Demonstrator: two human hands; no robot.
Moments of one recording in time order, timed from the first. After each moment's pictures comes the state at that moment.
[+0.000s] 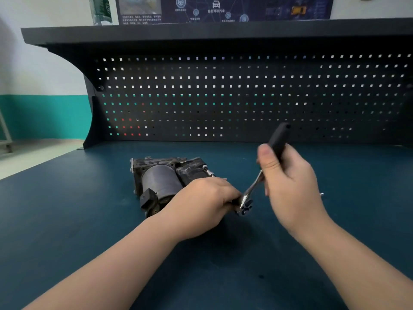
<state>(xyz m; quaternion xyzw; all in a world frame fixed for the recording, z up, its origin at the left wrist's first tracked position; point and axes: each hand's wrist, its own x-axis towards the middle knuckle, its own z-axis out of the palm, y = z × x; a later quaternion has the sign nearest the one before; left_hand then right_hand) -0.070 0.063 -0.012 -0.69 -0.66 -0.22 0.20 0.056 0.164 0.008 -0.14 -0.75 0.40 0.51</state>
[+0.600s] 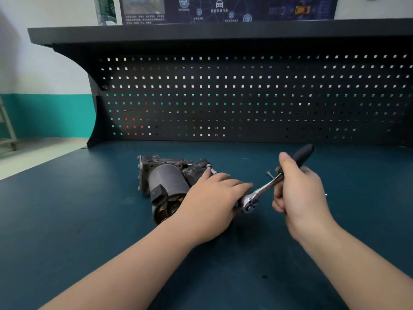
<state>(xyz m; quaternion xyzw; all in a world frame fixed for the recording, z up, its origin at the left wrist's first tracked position) -0.068 0.075 -0.025 -0.63 -0.73 -0.13 0.24 0.045 0.178 0.000 -0.29 -0.54 0.65 0.46</state>
